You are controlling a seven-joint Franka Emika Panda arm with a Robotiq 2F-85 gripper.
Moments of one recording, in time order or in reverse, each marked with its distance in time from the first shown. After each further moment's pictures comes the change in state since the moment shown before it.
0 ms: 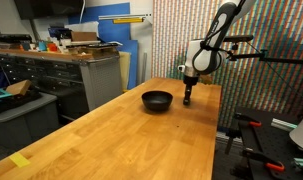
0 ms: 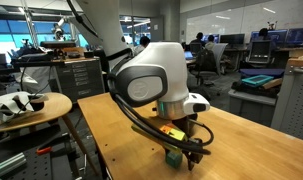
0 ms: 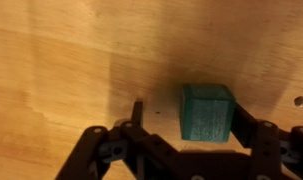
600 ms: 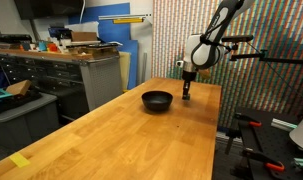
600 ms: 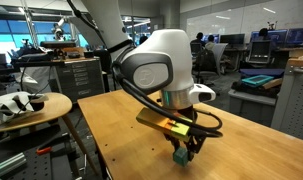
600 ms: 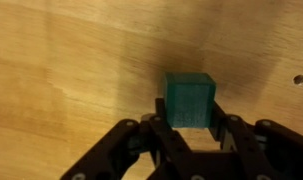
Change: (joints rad) arm -0.013 -0.050 0.010 0.021 -0.024 -0.057 0.000
